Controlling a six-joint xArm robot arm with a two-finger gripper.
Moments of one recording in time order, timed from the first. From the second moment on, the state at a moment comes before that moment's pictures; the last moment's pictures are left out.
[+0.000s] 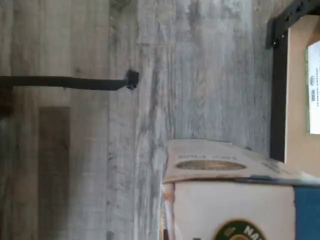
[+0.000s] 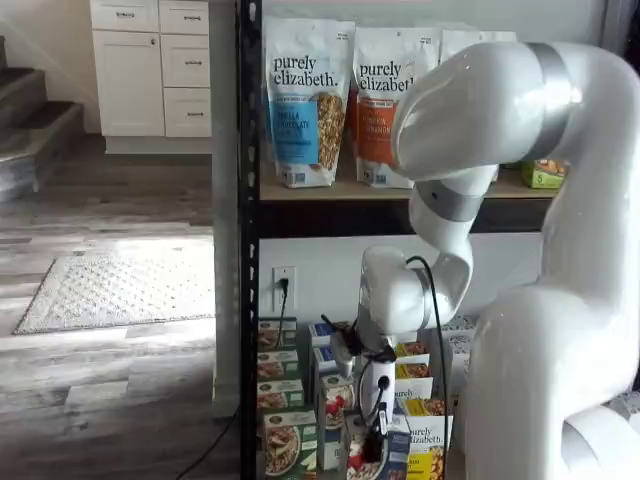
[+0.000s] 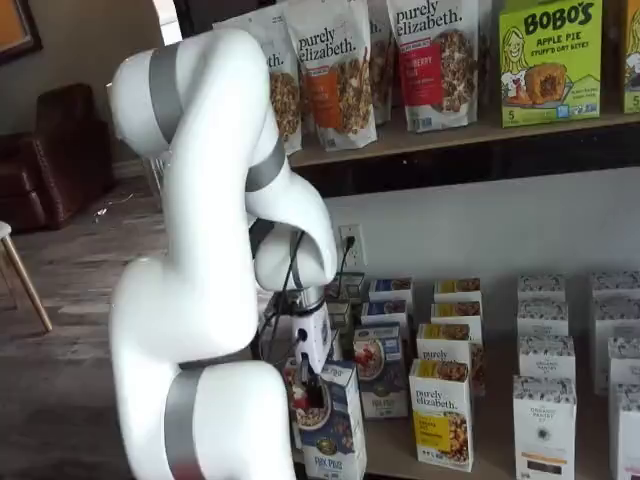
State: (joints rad) arm 0.18 0.26 -0.69 0.04 0.47 -1.43
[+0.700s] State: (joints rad) arm 0.21 -0.04 -0.64 0.04 0.72 -1.38
